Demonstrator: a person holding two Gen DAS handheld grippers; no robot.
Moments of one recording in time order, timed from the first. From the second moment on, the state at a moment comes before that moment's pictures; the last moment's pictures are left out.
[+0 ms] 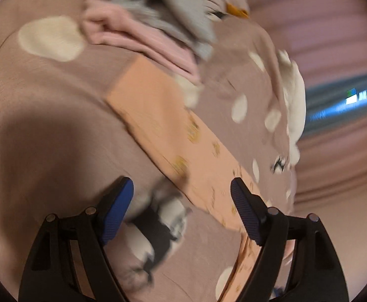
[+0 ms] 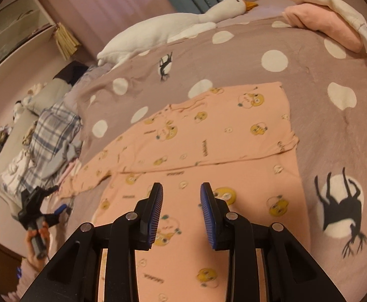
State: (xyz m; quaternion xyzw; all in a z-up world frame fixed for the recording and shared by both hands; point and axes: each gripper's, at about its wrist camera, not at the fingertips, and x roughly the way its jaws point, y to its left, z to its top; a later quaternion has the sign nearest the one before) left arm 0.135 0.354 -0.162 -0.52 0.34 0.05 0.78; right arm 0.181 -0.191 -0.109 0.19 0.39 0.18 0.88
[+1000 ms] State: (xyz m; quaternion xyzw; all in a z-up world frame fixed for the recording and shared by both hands) left arm 0.215 0.264 -0.029 -0.41 0.31 -0.08 0.85; right arm 0.149 -0.180 -0.117 0.17 0.40 0.17 0.88
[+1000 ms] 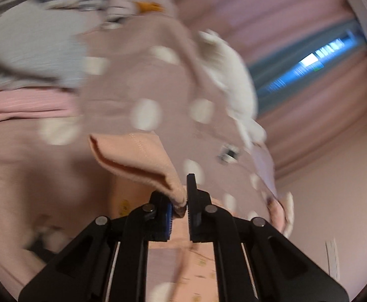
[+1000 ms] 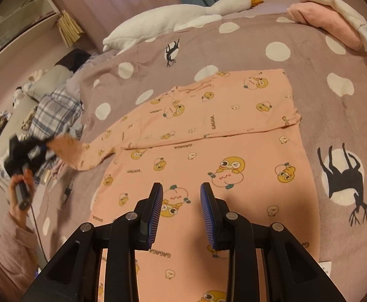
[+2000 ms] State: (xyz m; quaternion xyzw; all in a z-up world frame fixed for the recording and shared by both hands) left arm 0.245 -0.018 -0.101 -0.18 0.50 -0.24 0.81; right arm 0.166 -0.242 -0.132 0.26 0.39 0.16 0.87
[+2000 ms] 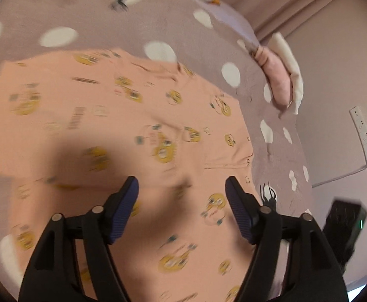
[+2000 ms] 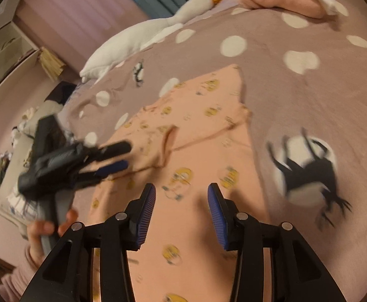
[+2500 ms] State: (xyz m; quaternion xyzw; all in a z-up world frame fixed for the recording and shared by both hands) left arm 0.160 0.147 -0.111 -0.26 0.46 -0.11 0.84; right arm 0.282 -0.165 -0.158 0.17 0.47 0.13 0.86
